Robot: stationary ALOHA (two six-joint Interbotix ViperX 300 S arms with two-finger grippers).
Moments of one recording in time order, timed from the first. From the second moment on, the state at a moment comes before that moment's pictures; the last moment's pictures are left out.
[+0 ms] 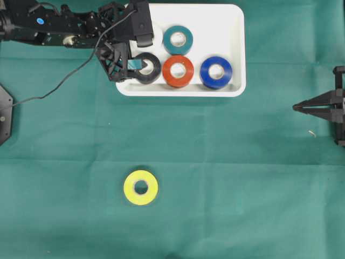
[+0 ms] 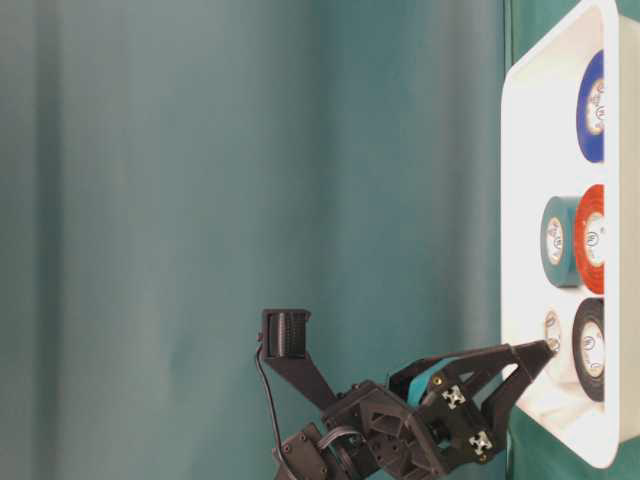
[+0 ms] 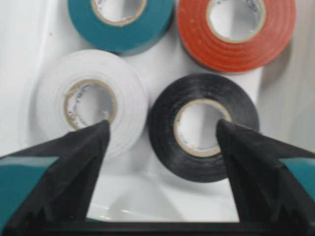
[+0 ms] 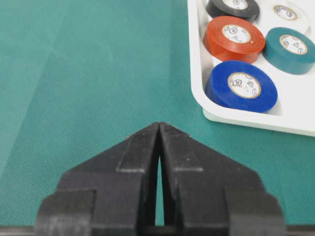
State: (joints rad) left arm 0.37 0.02 0.62 -0.02 0.26 0.25; right arm -0.04 -1.17 1.57 -0.05 -0.12 0.01
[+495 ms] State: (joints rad) left arm 0.33 -0.03 0.68 -0.02 0.26 0.24; right arm -0.04 -1.17 1.57 -0.05 -0.12 0.01
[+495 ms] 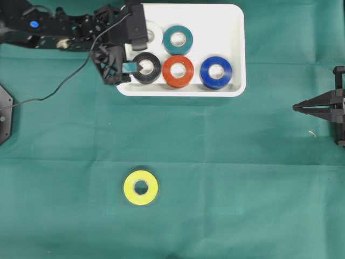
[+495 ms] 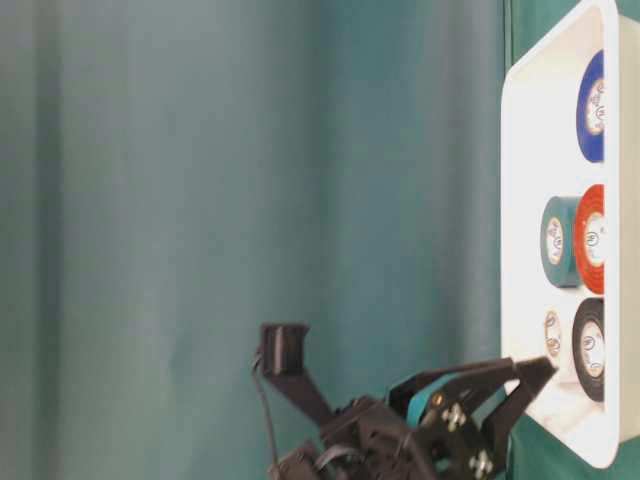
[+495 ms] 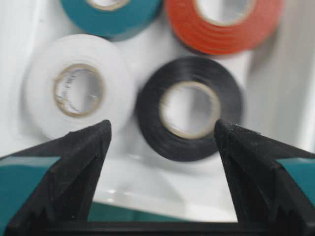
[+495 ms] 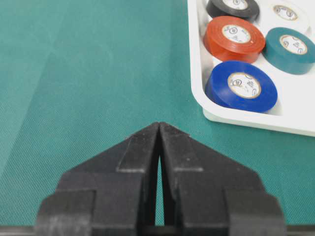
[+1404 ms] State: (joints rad) left arm -0.01 -0.40 0.96 -0.03 0.26 0.12; right arm -0.04 -1.17 1.57 -0.05 -0.12 0.01
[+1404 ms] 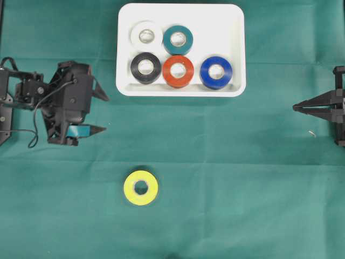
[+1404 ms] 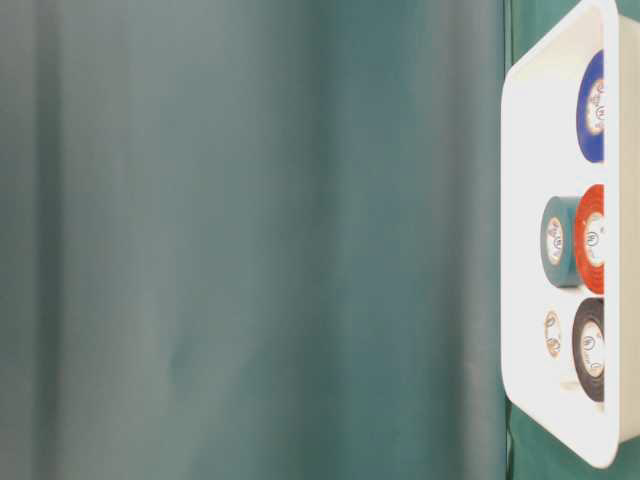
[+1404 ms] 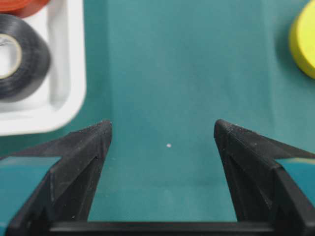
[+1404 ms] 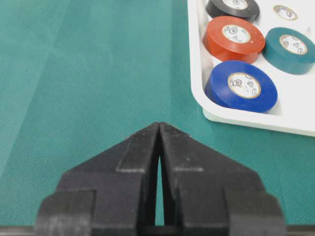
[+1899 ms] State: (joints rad) left arm -0.03 -0.56 1.06 -0.03 0.26 0.12; right arm -0.04 -1.17 1.57 -0.05 -0.12 0.01
